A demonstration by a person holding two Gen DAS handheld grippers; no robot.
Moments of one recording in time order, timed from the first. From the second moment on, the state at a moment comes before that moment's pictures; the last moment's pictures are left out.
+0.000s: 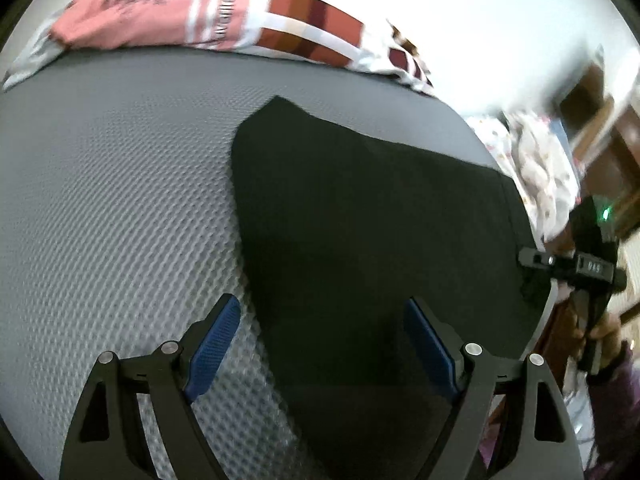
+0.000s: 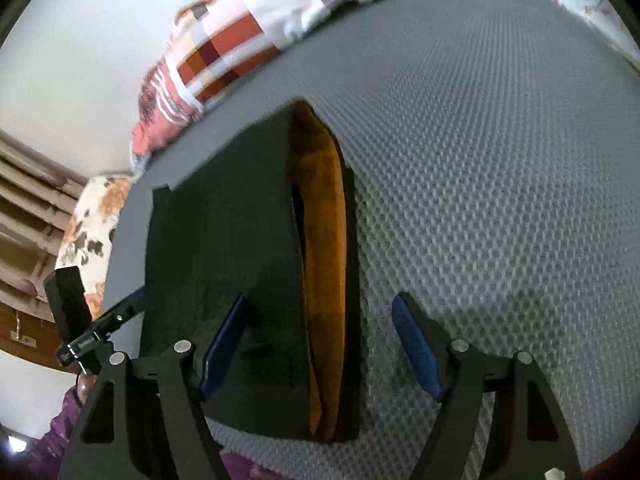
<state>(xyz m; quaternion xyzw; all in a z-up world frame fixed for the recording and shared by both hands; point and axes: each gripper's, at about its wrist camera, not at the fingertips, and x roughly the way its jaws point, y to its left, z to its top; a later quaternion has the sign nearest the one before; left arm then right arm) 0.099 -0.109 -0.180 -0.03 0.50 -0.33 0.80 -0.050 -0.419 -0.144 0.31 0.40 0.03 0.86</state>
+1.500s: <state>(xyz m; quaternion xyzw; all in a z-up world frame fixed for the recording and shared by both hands) 0.099 -0.122 -0.171 0.08 0.45 -0.29 0.84 -0.036 -0.387 -0.153 0.34 0.39 0.06 0.85</state>
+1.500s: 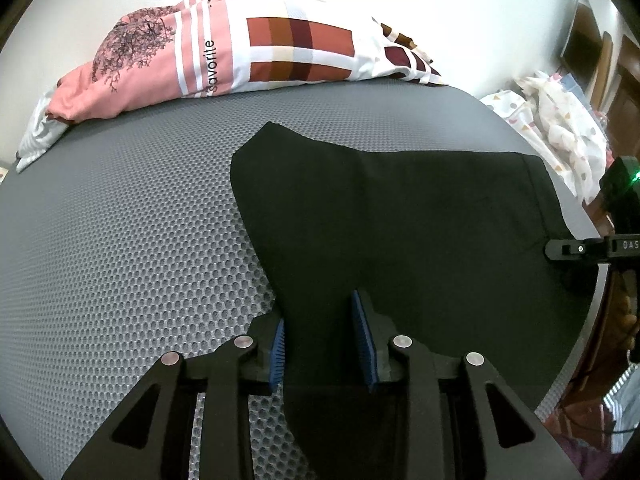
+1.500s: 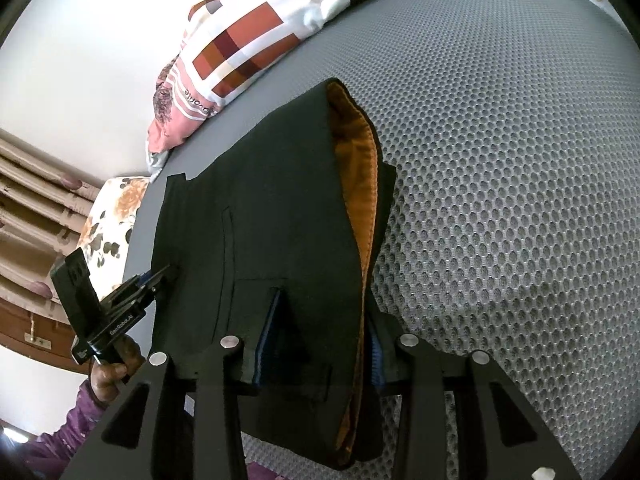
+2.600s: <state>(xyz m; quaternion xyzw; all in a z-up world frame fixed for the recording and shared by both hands) 0.099 -0.115 -0.177 0.08 0.46 -0.25 0.85 -0.033 -0.386 -0.150 0.34 0.36 0.09 0.87</state>
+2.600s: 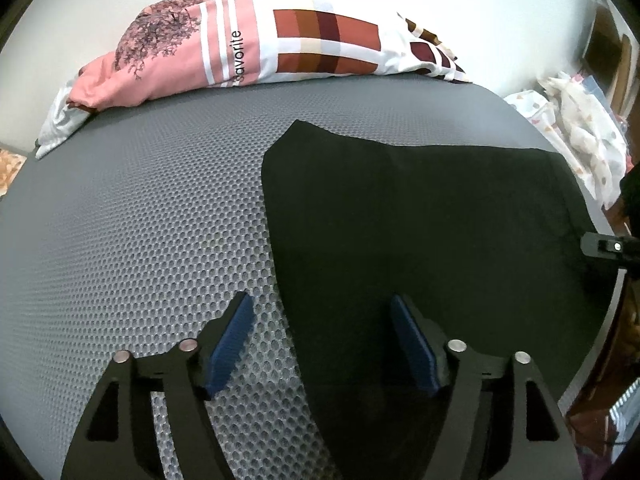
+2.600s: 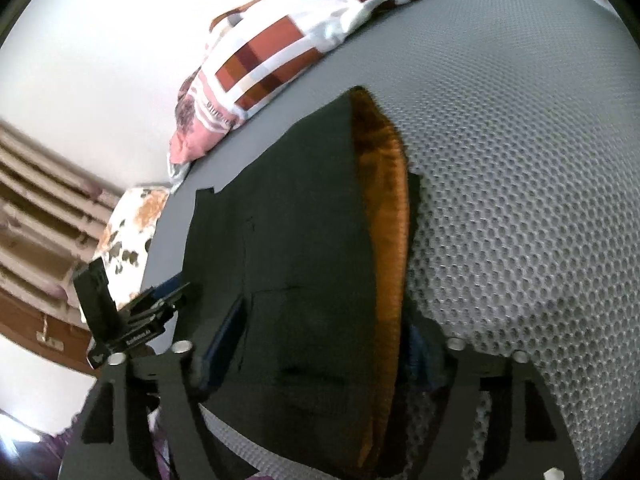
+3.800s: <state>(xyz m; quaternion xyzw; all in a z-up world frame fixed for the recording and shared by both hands) 0.131 -0.110 -0.178 -0.05 0.59 -0.41 0.69 -0.027 -0.381 -0.150 0.35 0.36 0.17 0.84</state>
